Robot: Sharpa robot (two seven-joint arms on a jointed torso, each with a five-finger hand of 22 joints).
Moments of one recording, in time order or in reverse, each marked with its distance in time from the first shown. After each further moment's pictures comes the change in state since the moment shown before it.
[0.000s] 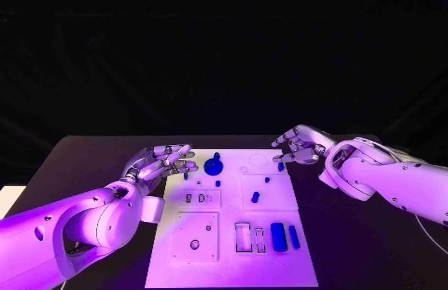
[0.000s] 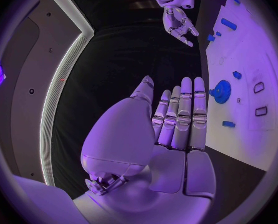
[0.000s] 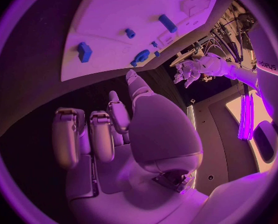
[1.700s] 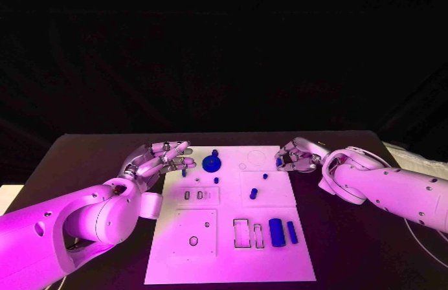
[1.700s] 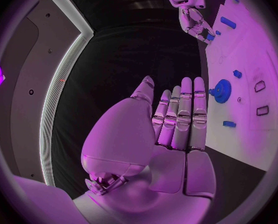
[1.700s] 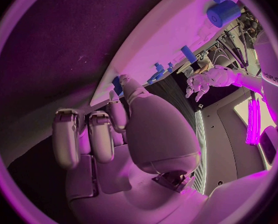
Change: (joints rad) left arm -0.002 0.004 0.000 -0.017 0.000 0.005 0.000; left_hand 0.004 0.004 0.000 0.000 0.000 0.000 0.000 0.000 0.000 0.000 0.000 0.000 0.000 0.000 0.000 -0.006 0.001 0.000 0.000 0.000 0.000 -0.001; right arm -0.078 0.087 -0.001 -0.189 -0.018 0.049 0.041; right_hand 0.050 0.042 0.080 -0.049 -0.082 0.030 0.002 0.000 -0.001 -0.006 -0.003 -0.009 0.008 0.000 0.000 0.000 0.000 0.000 0.000 0.000 0.005 0.000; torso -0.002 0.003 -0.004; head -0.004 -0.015
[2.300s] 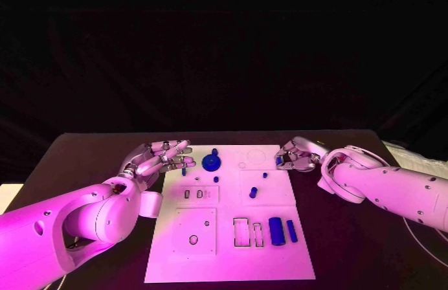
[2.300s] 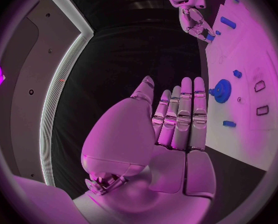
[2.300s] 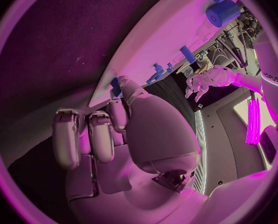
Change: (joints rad) left arm 0.000 0.000 0.000 0.000 0.000 0.001 0.000; left_hand 0.000 0.000 0.000 0.000 0.000 0.000 0.000 0.000 0.000 0.000 0.000 0.000 0.000 0.000 0.000 0.000 0.000 0.000 0.000 0.000 0.000 0.000; right arm -0.001 0.002 0.000 0.001 0.004 0.000 0.003; right_hand -0.014 0.019 0.052 -0.013 -0.019 0.065 -0.020 0.023 0.006 -0.001 -0.001 0.021 0.020 -0.002 -0.007 0.000 0.000 0.000 0.005 -0.005 0.000 0.001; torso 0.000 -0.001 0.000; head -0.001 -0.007
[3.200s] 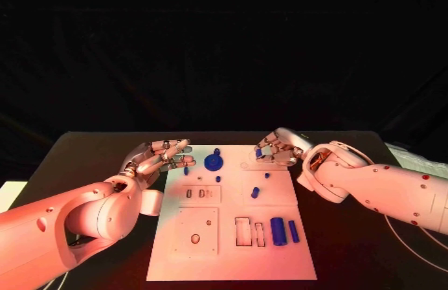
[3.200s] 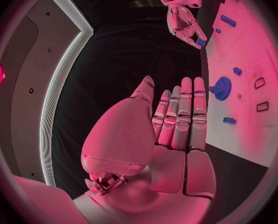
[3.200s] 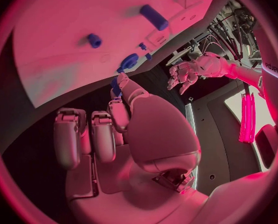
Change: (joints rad) left arm 0.000 -0.003 0.000 -0.010 0.017 0.002 -0.002; left_hand 0.000 0.000 0.000 -0.006 0.000 -0.004 0.004 -0.004 0.000 0.000 0.000 0.000 0.000 0.000 0.000 0.000 0.002 0.000 0.000 0.000 0.000 0.000; right arm 0.036 0.041 0.007 0.200 -0.003 -0.094 -0.130; right_hand -0.027 0.027 0.074 -0.016 -0.026 0.028 -0.011 0.016 0.002 -0.001 -0.014 -0.016 0.013 0.002 -0.026 0.000 0.000 0.000 0.003 -0.022 0.000 0.000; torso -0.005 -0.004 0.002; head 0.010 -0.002
